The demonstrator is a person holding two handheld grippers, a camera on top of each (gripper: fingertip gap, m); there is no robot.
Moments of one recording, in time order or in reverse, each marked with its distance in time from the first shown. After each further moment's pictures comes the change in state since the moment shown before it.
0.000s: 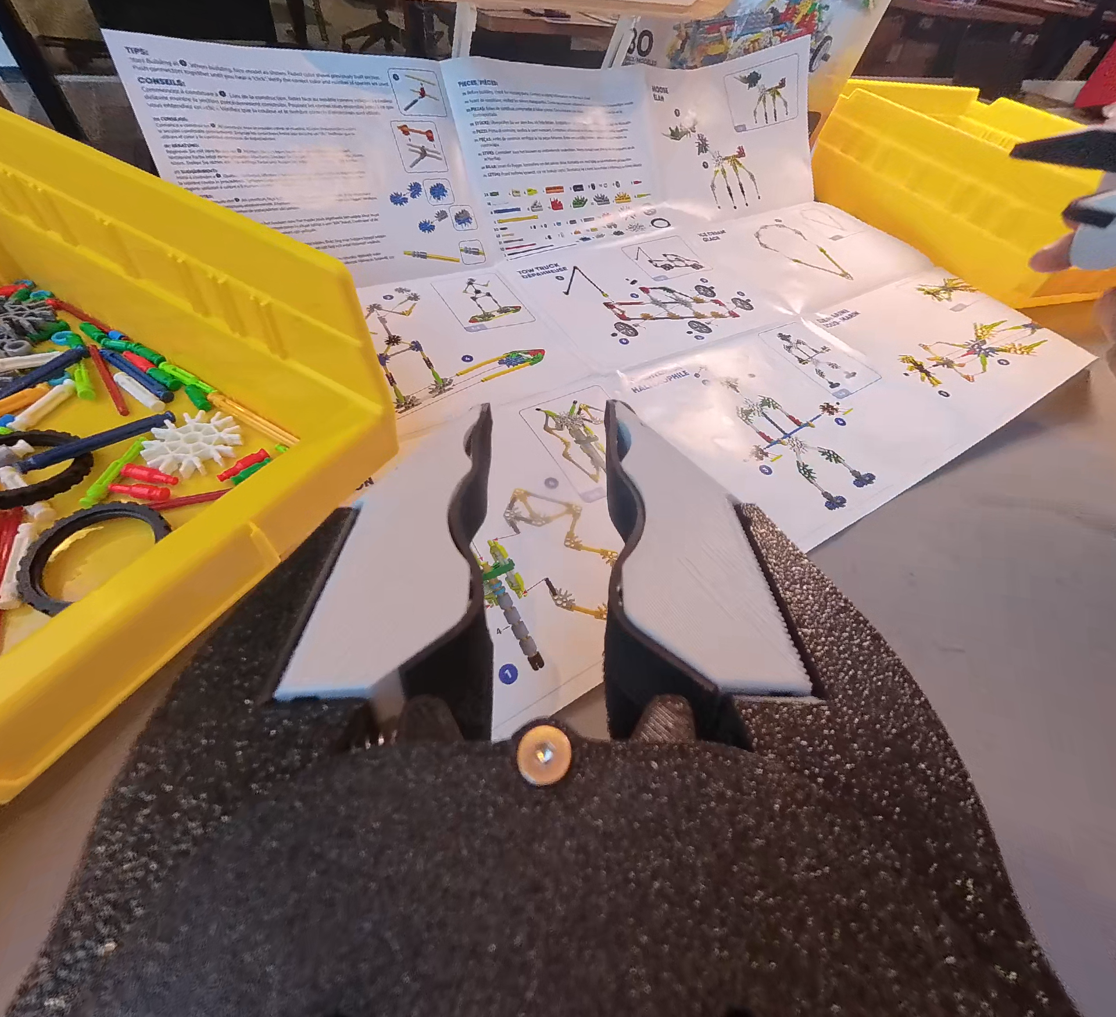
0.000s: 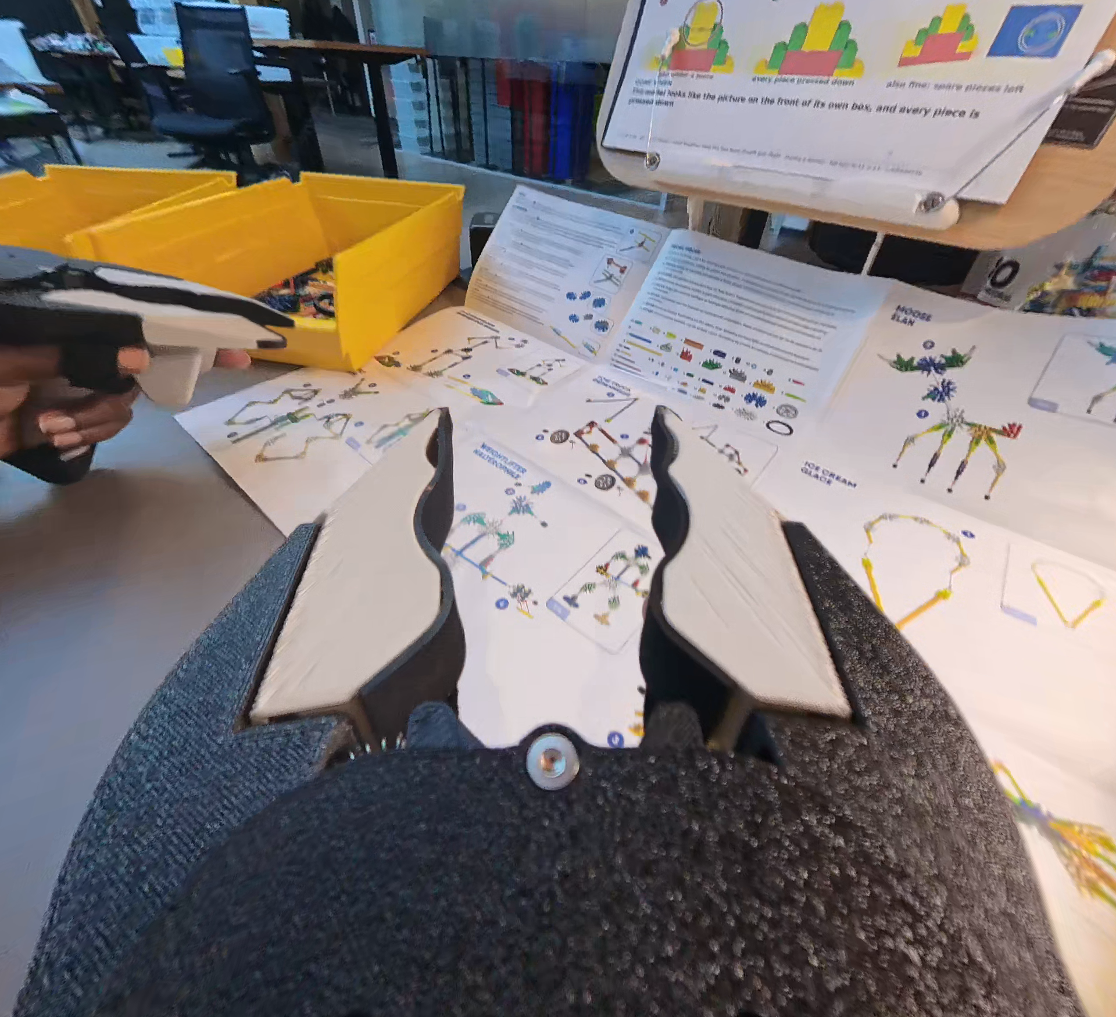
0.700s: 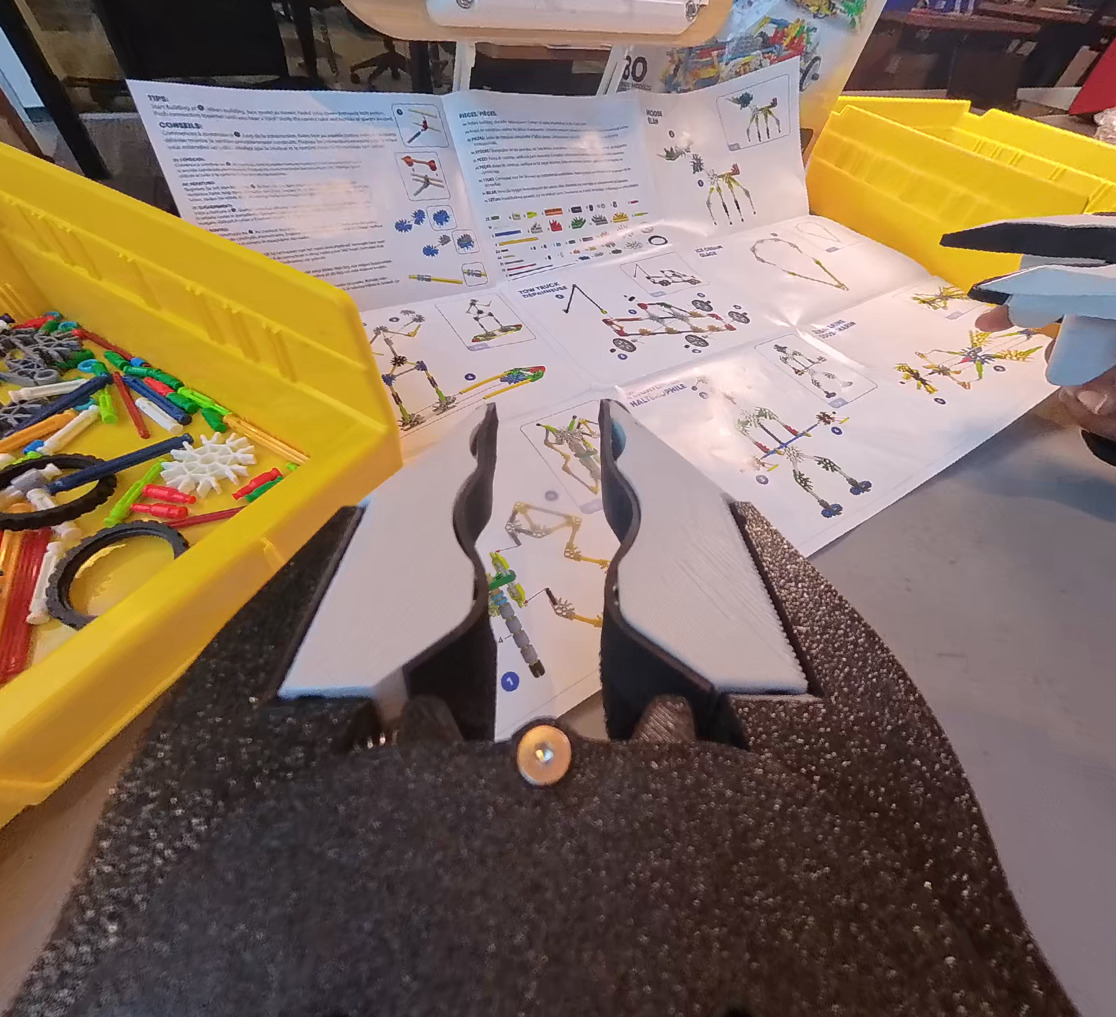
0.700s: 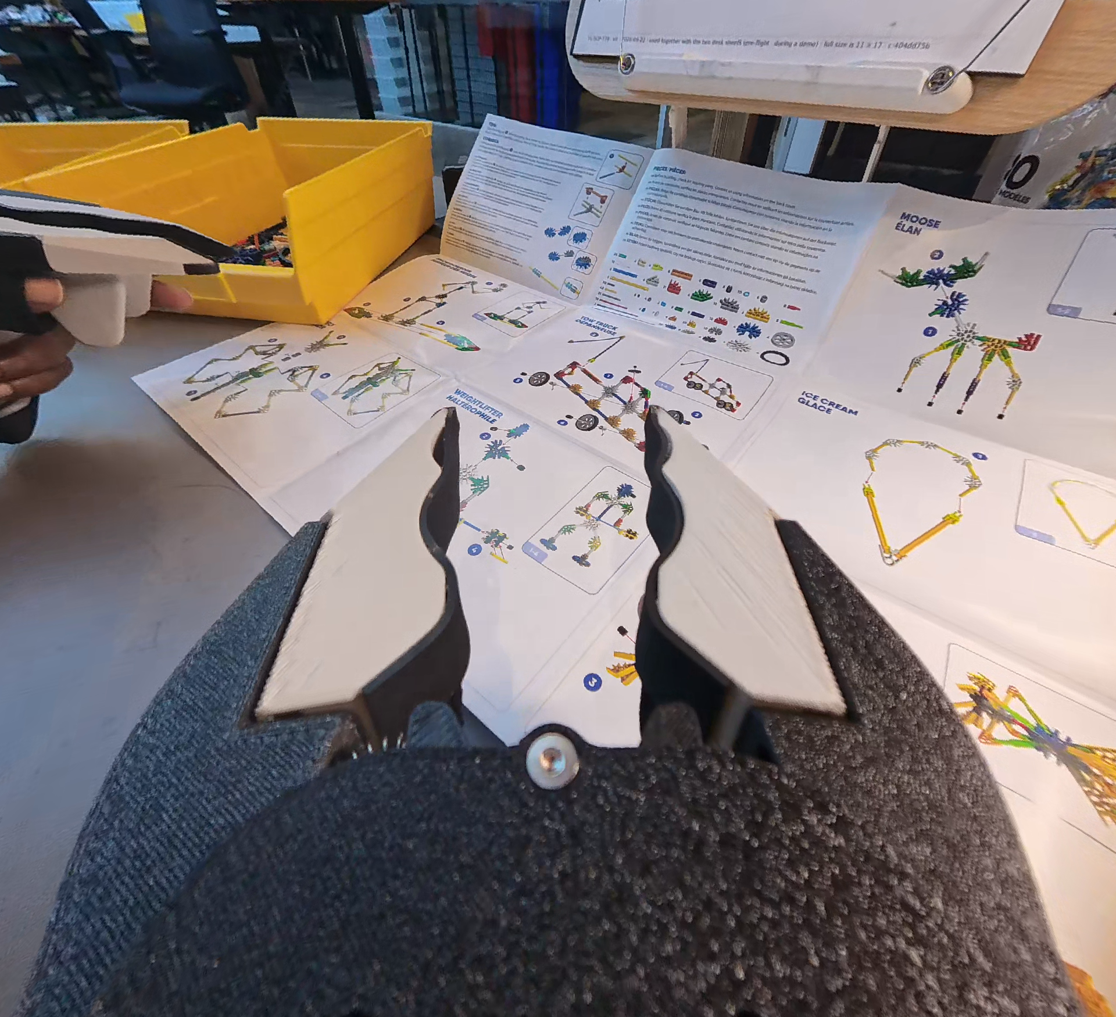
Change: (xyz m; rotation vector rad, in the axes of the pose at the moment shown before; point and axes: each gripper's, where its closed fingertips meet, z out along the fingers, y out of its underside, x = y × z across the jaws) left arm 0.002 -0.008 -0.005 0.029 -0.006 0.024; right arm 0.015 0.036 0.001 -0.062 0.015 0.047
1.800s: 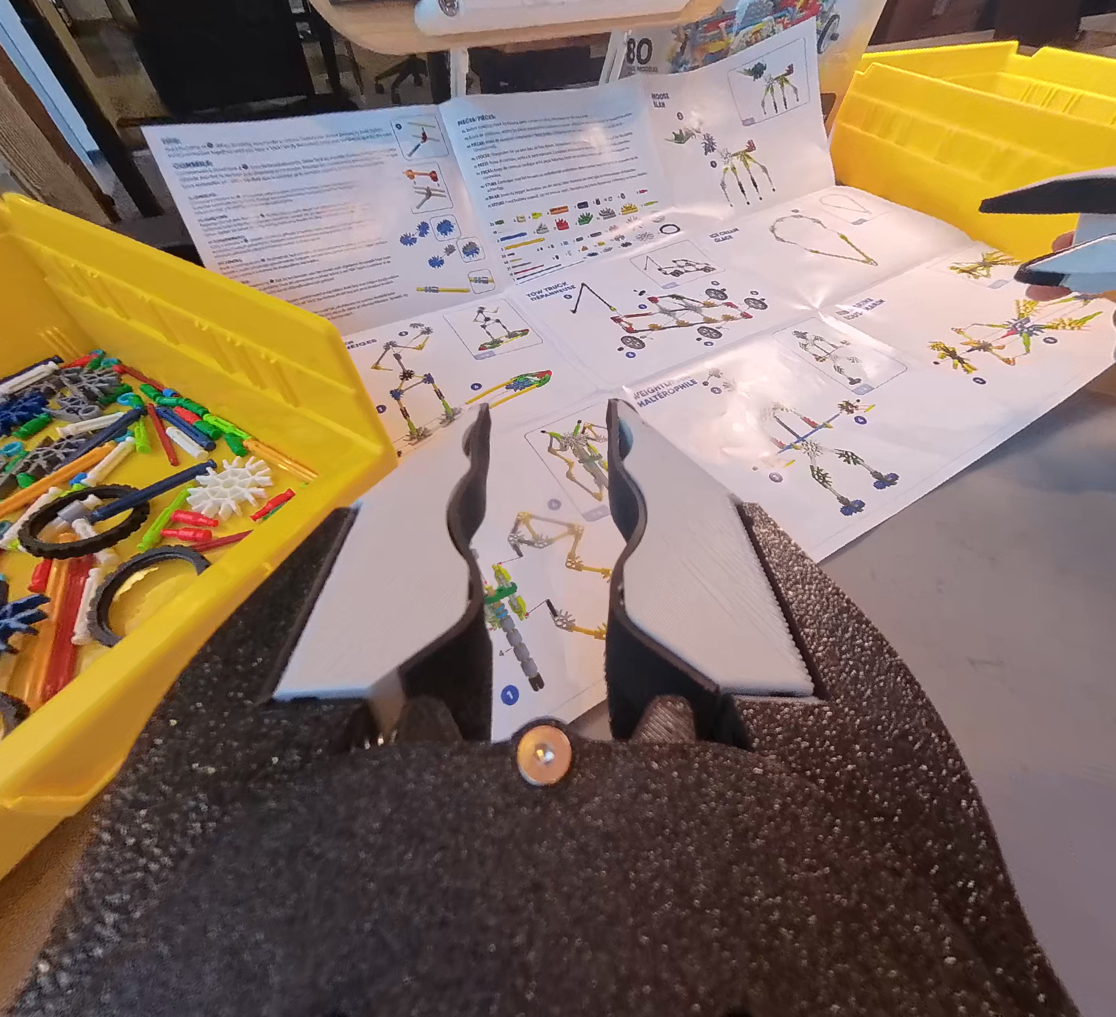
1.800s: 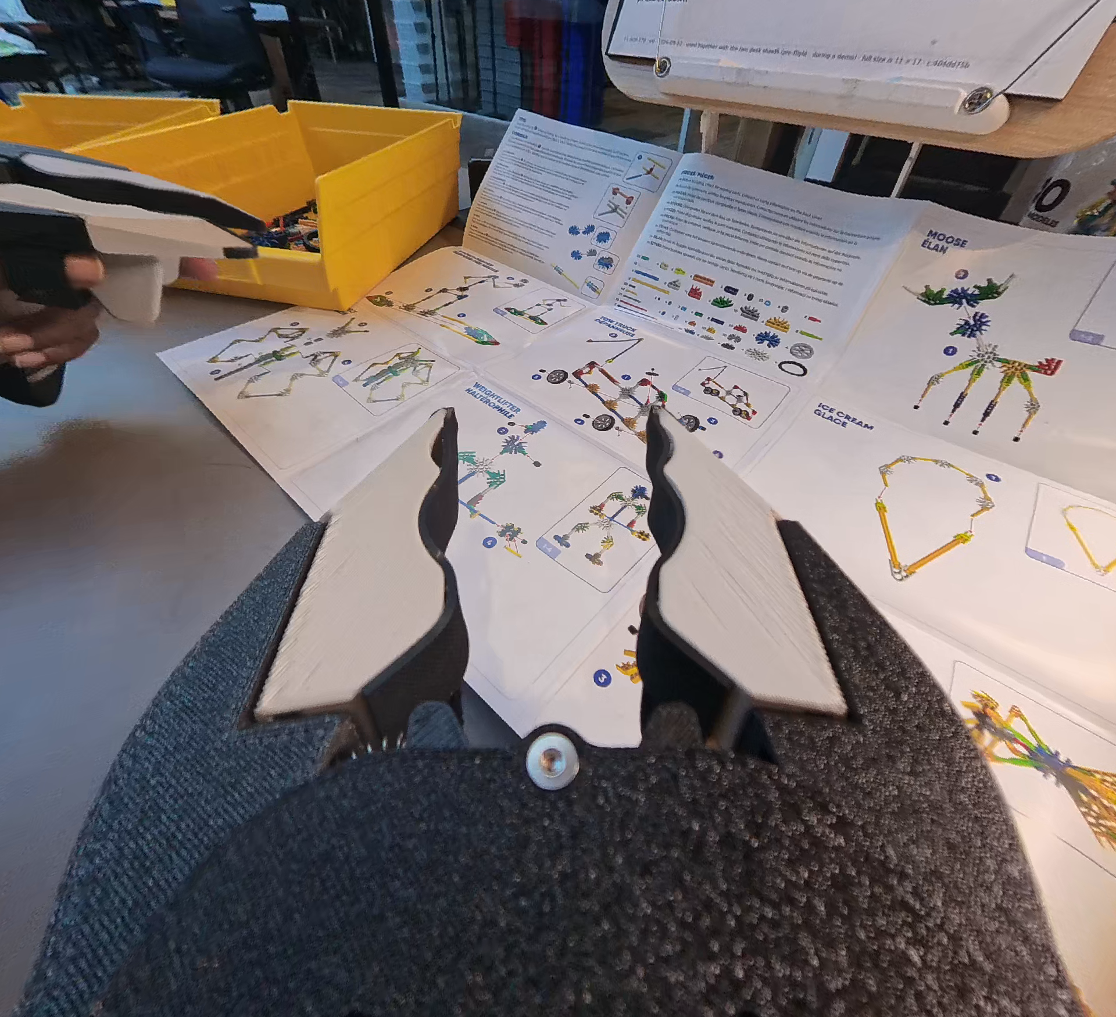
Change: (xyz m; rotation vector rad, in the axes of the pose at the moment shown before) left arm 0.007 -0.005 0.004 -0.012 -0.048 0.091; right arm -0.009 -0.001 -0.003 -0.009 -0.037 -0.041
